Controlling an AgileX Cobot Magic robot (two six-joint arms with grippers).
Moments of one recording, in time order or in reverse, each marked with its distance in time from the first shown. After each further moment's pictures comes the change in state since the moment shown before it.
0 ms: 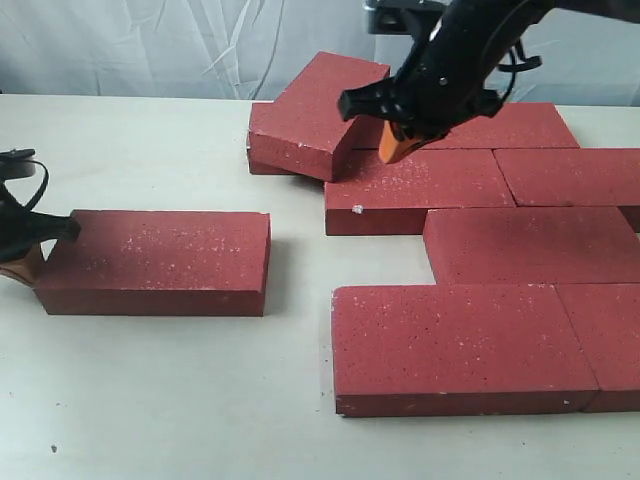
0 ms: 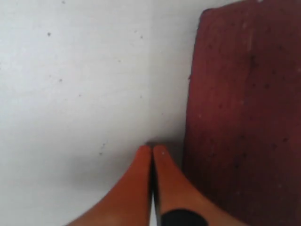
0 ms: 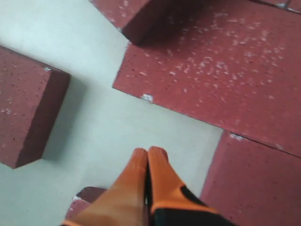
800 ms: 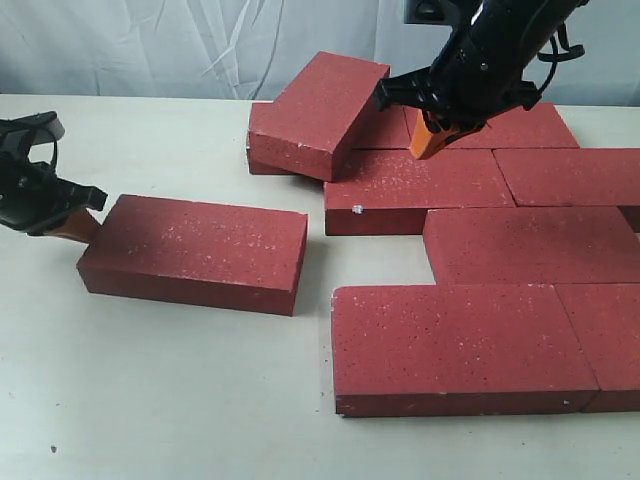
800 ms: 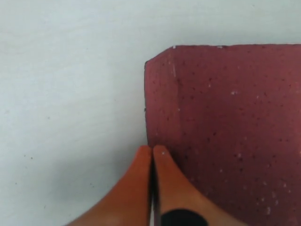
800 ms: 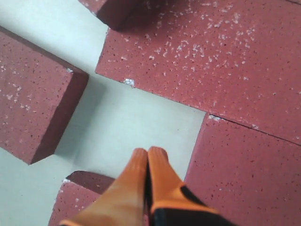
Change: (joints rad) left arm 0.000 0.000 0.002 -0.481 -0.061 0.548; right arm -0.063 -0.027 0.000 0.002 0.071 -0.031
